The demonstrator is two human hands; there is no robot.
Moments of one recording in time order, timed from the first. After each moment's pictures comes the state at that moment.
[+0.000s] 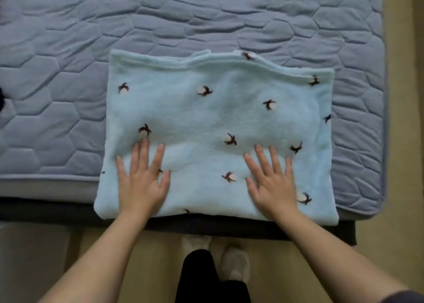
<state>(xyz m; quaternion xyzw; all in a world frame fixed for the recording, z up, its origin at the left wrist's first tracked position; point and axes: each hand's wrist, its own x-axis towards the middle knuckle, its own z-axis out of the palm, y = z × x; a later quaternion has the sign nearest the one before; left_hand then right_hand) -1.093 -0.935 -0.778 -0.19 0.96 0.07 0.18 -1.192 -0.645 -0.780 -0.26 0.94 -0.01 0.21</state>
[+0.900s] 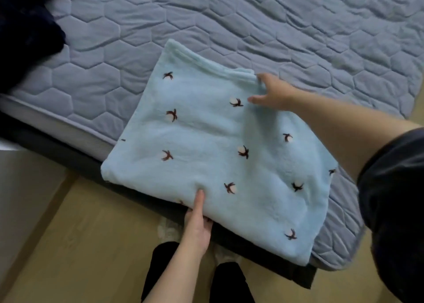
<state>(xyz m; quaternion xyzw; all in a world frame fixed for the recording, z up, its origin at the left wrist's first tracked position) -1.101 -0.760 -0.733 -0.62 0.08 0.78 -0.11 -1.443 -0.805 -0.711 -0.35 0.87 -0.02 0.34</state>
